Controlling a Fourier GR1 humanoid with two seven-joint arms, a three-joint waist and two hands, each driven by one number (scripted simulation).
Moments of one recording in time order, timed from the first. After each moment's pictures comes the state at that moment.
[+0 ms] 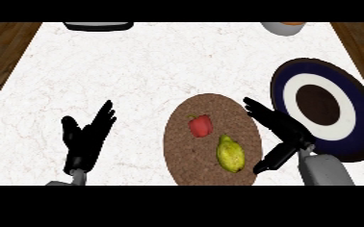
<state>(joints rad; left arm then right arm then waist) 0.01 0.23 -0.21 -1.43 0.25 0.17 0.20 -0.16 -0.24 0.07 -1.26 -0.07 0.55 0.14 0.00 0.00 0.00</state>
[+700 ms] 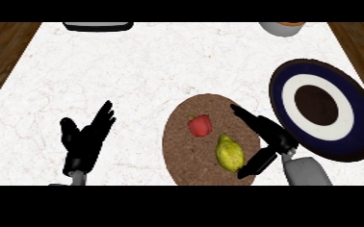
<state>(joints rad) 0.03 0.18 -0.16 -1.45 0.19 0.12 0.21 -0.15 -0.16 0.12 -1.25 0.12 0.49 0.13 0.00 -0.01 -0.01</state>
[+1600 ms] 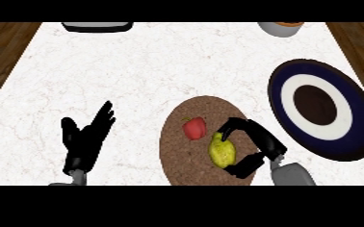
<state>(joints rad) 0.03 0.15 -0.11 -1.43 0.15 0.07 0.21 -0.13 -0.13 0.21 -1.27 0.37 0.34 -0.05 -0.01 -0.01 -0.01</state>
